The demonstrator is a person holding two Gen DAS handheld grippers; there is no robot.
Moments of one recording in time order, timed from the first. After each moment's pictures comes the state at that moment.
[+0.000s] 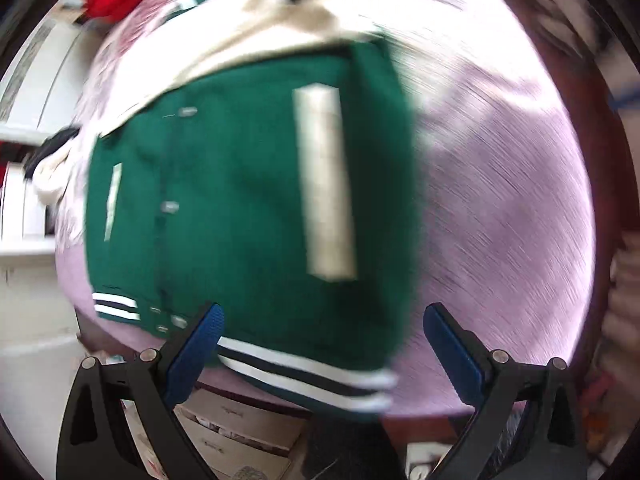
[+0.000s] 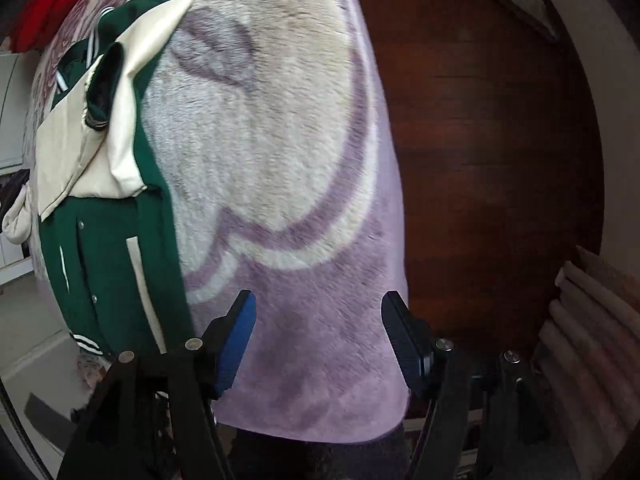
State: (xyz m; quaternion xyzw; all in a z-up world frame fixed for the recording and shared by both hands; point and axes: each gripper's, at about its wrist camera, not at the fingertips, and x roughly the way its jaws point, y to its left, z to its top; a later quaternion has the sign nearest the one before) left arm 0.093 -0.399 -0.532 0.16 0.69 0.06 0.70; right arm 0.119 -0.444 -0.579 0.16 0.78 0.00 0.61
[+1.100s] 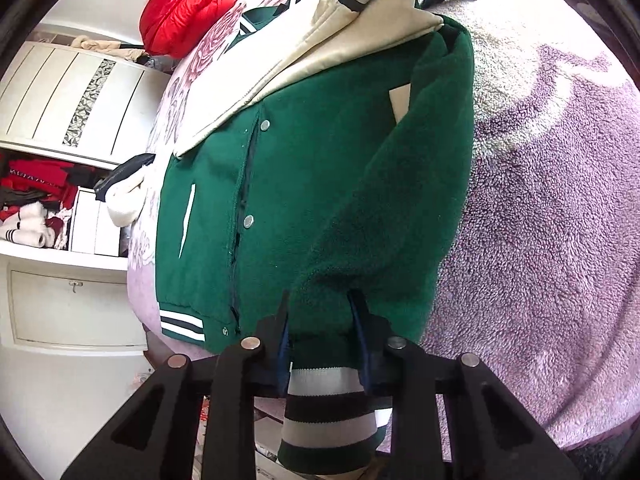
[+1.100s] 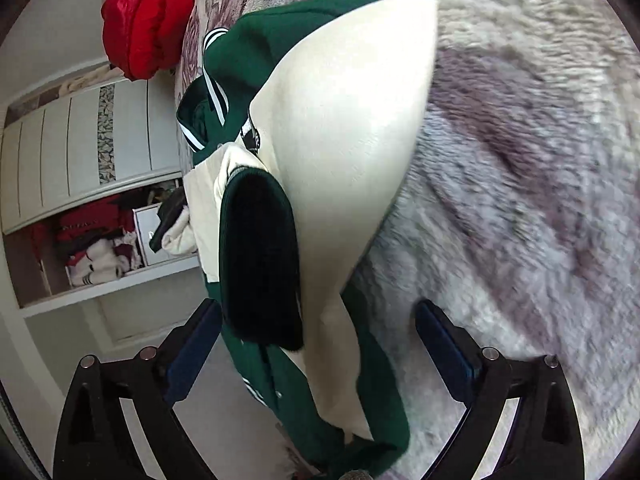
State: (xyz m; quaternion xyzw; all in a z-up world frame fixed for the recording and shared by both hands) left arm 0.097 -0.337 -0.555 0.26 0.61 0.18 0.73; right arm 0.332 -0.301 -0.684 0.42 0.69 0.28 0.52
